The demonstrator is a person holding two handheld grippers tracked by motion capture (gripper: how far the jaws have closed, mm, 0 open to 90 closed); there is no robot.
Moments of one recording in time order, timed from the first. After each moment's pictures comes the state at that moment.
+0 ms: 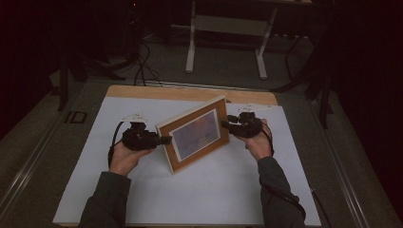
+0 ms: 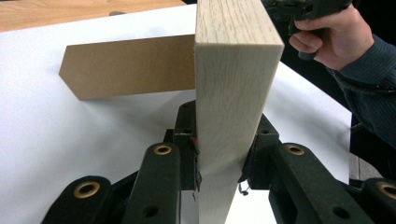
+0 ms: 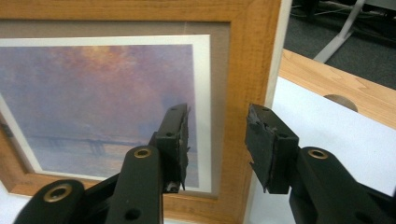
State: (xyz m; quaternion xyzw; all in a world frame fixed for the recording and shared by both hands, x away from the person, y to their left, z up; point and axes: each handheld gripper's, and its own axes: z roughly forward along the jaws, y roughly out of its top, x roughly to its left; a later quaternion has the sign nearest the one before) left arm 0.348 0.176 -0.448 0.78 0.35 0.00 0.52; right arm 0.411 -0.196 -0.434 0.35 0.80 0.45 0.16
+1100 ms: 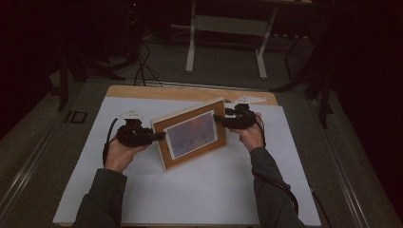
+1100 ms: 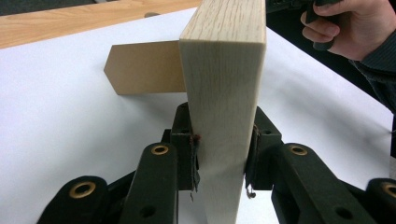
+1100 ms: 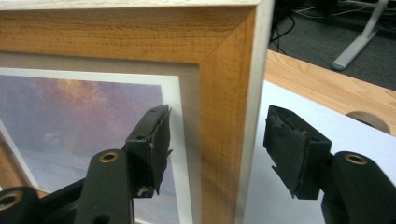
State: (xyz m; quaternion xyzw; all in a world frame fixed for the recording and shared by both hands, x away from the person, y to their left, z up) left arm 0.352 0.186 -0.443 0.78 0.38 0.05 0.50; right arm 0.441 -0.183 -0.438 0.35 0.79 0.48 0.13
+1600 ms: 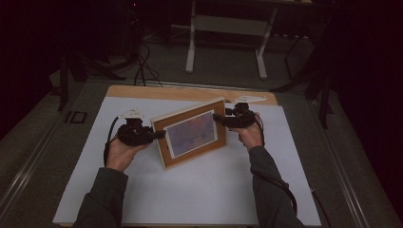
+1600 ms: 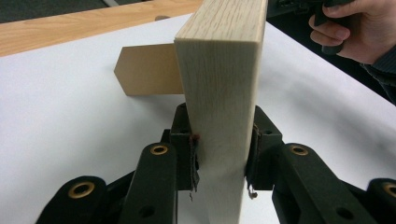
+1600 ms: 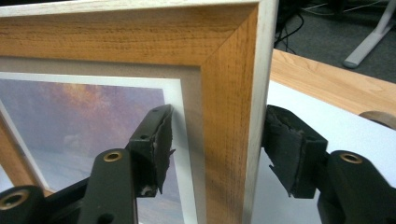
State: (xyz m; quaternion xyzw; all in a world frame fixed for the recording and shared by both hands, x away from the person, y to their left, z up) left arm 0.355 0.184 -0.443 0.78 0.39 0.07 0.49; right arm 0.448 -0.185 -0.442 0.36 0.79 0.49 0.10
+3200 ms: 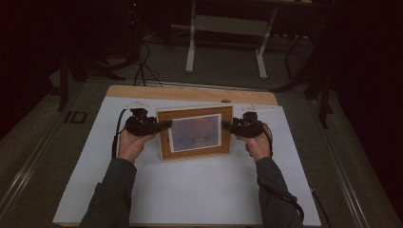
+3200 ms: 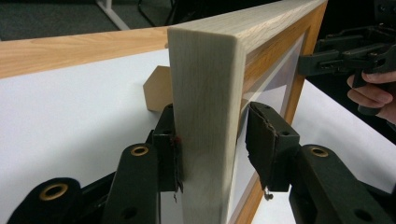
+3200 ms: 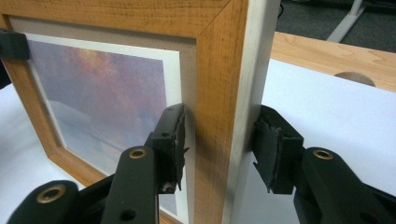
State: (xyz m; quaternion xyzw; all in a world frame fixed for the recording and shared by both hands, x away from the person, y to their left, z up) left arm 0.391 0.174 -0.451 0.74 0.41 0.07 0.53; right arm 0.416 -0.207 -0.448 0.40 0.77 0.47 0.11
